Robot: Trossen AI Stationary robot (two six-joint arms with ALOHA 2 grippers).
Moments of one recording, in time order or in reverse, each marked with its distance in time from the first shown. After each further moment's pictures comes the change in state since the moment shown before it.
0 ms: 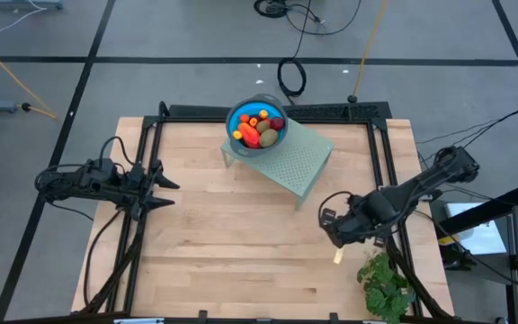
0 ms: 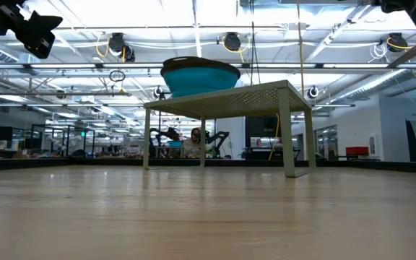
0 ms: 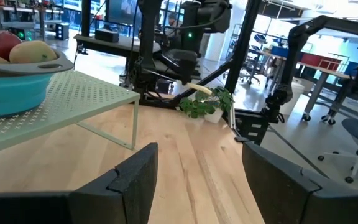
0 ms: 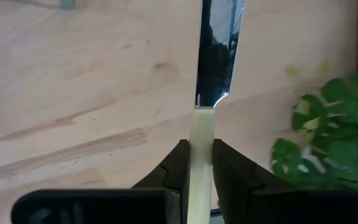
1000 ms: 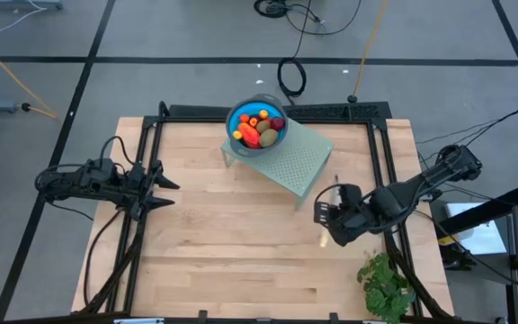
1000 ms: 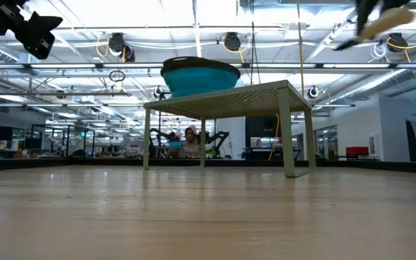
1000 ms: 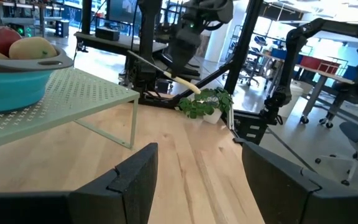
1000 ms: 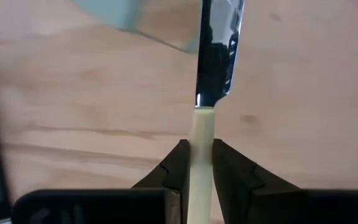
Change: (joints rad) left arm 0.000 0.000 0.000 0.000 -0.001 -0.023; right arm 0.000 -0.042 0.000 0.087 0.340 -0.256
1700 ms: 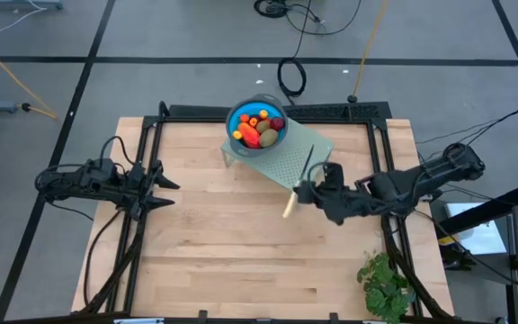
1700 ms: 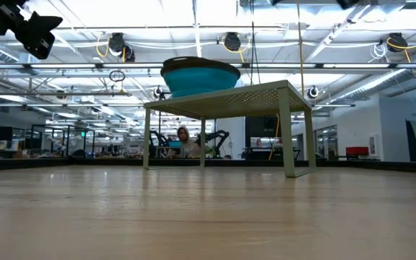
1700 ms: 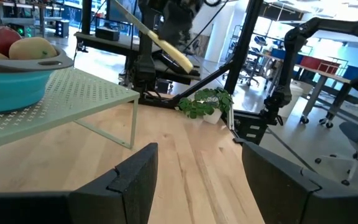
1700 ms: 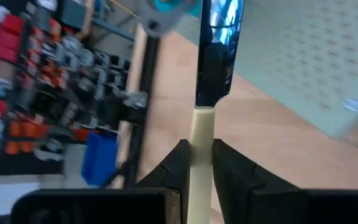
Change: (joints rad) left arm 0.000 0.000 0.000 0.000 0.000 0.000; right arm -0.123 -0.034 0.000 0.523 0.367 -0.439
